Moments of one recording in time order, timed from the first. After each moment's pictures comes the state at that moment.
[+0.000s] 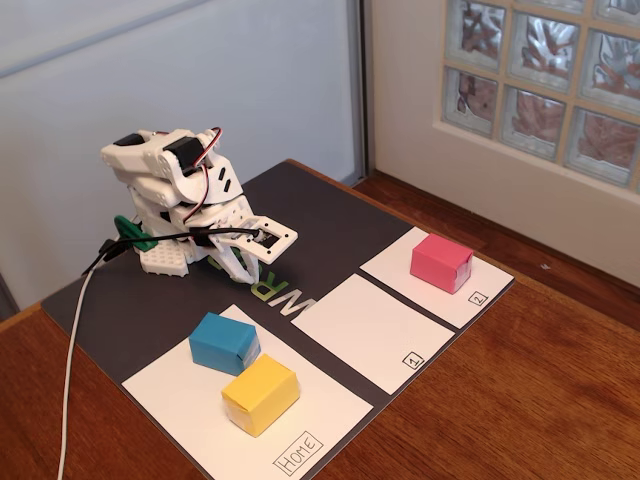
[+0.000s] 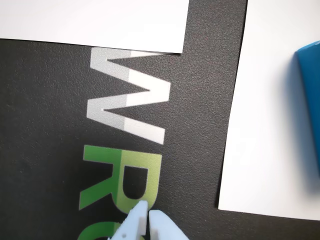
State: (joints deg) arm 0.4 188.4 174.0 79.8 83.7
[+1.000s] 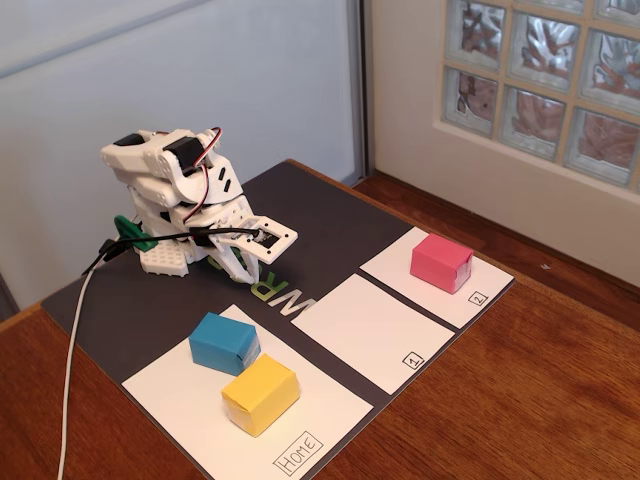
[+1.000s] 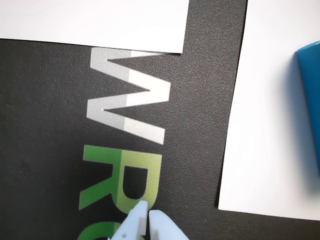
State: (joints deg) arm 0.4 188.4 174.0 79.8 83.7
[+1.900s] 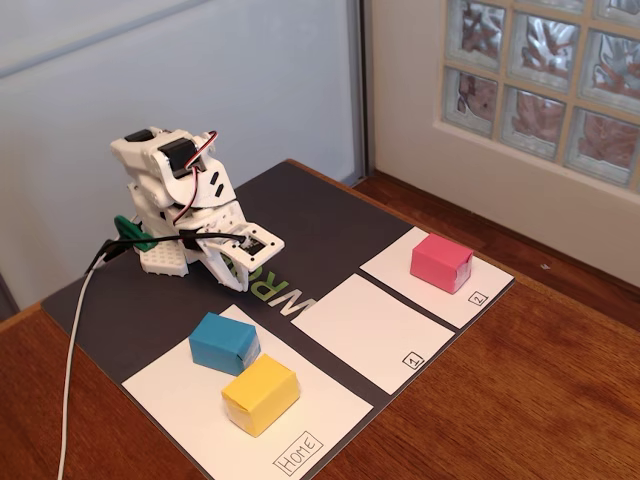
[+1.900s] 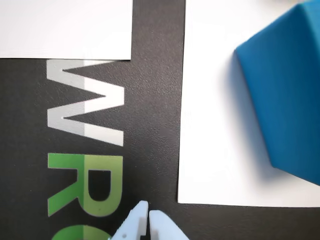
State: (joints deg) arm 9.4 188.4 172.0 79.5 78.4
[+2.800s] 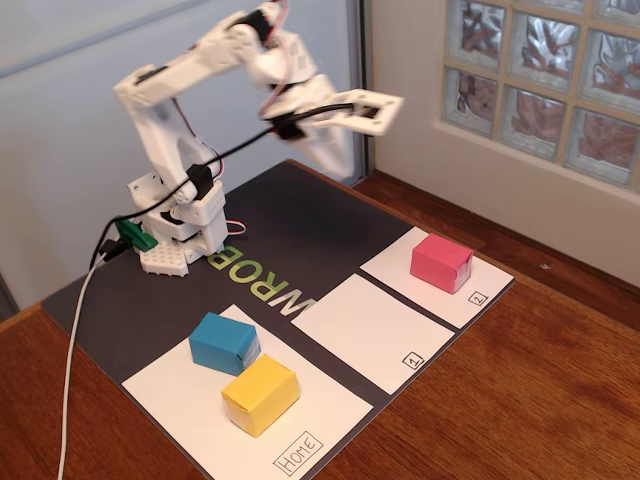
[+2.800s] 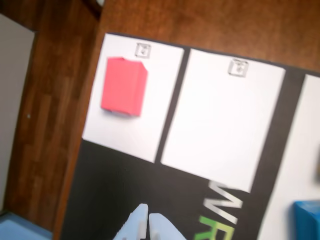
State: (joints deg) arm -24.5 101.0 73.8 82.4 101.9
